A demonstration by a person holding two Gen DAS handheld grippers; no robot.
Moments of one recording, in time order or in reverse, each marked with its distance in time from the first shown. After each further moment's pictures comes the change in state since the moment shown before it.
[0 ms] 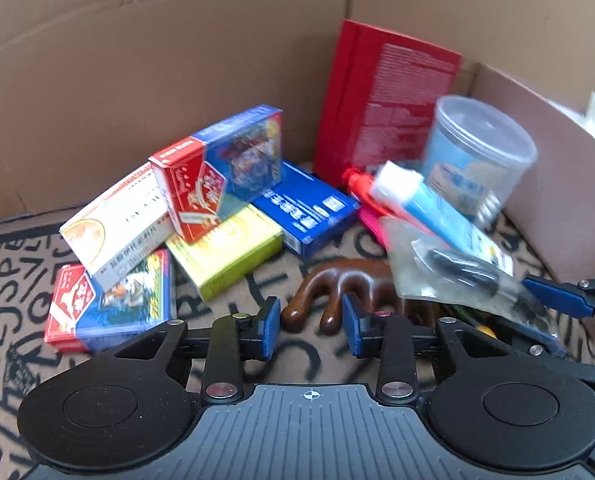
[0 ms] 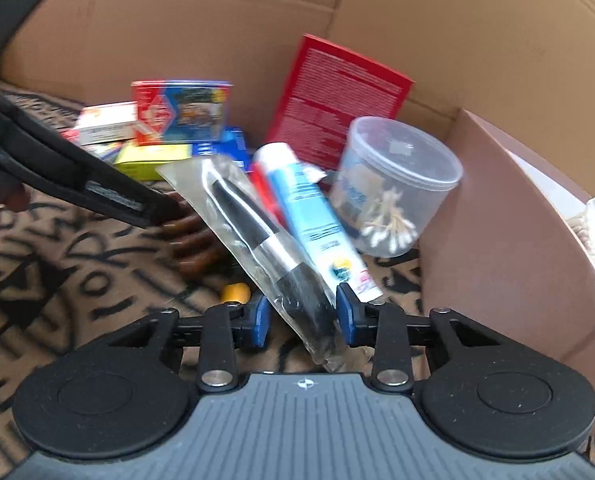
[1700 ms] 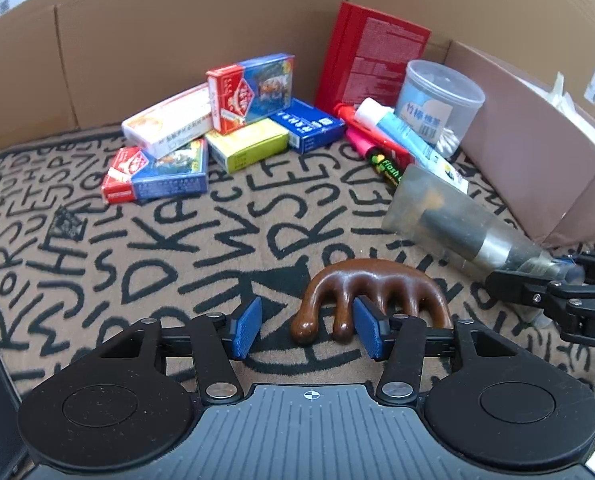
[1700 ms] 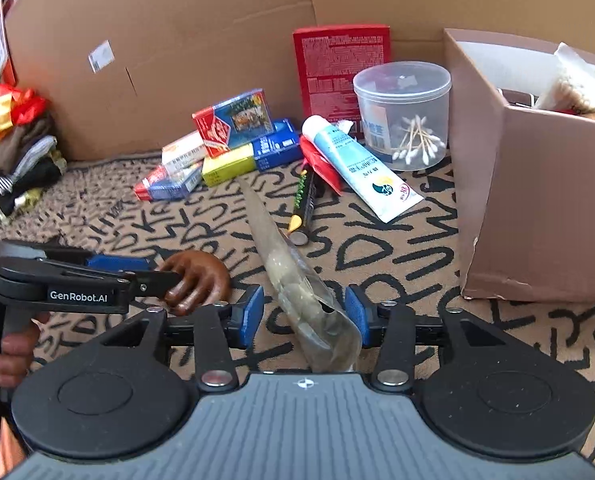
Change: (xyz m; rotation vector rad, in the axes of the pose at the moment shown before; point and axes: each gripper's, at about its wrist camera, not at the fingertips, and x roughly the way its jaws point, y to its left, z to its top) left arm -0.071 -0.004 -0.067 -0.064 0.050 -0.014; right arm -0.043 -0.048 -0.036 0.306 0.063 0.349
